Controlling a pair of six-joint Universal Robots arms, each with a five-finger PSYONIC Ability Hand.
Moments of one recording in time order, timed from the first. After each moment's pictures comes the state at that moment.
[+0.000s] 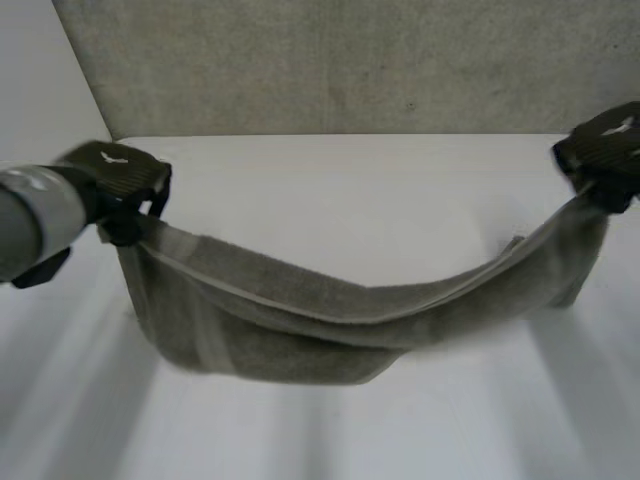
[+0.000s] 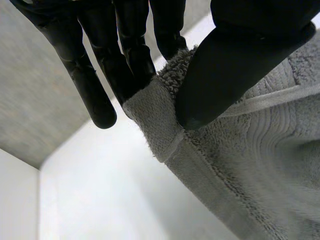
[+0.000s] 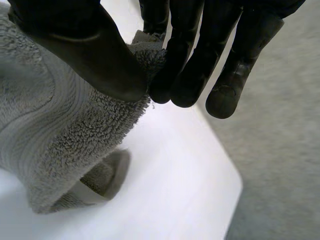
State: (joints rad) left arm 4.39 -1.79 -1.23 2.61 -1.53 3.60; right arm 1.64 -1.31 1.15 0.56 1.28 2.33; left_hand 1.19 1.22 1.22 1.22 1.03; right_hand 1.32 1.33 1.33 1.34 1.17
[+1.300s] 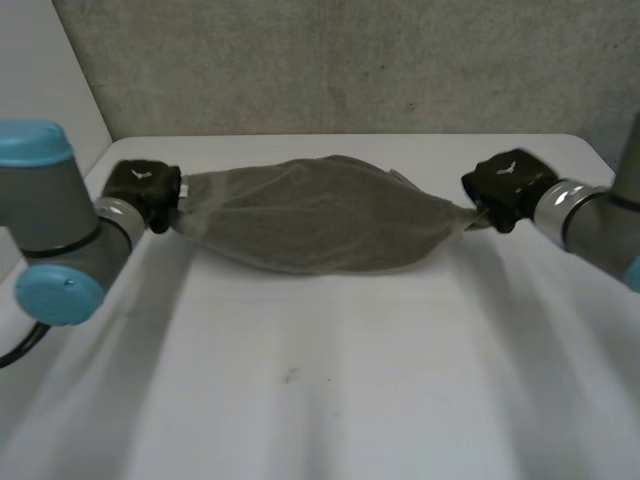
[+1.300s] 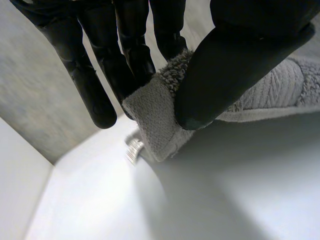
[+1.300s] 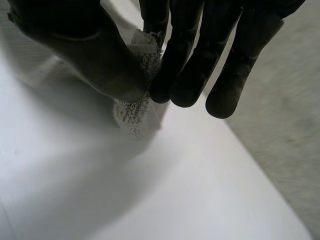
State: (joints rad) left arm 4.45 -2.12 -1.27 3.18 -1.57 3.46; right arm 1.78 -0.99 1.10 0.24 1.25 2.49; left_hand 1.19 1.22 1.22 1.22 1.03; right_hand 1.32 1.33 1.33 1.34 1.17
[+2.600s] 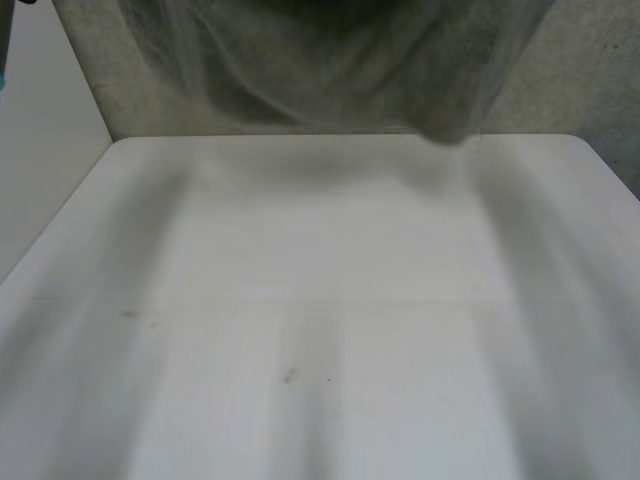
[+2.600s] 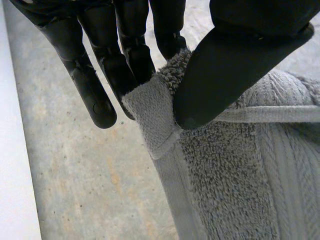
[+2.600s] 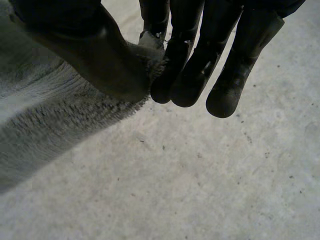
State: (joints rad) left arm 4.44 -2.05 -0.50 3.11 -1.57 3.17; right arm 1.75 -0.94 0.11 0.32 1.46 2.78; left_hand 1.19 1.22 1.22 1.22 1.03; right_hand 1.32 1.33 1.33 1.35 1.17
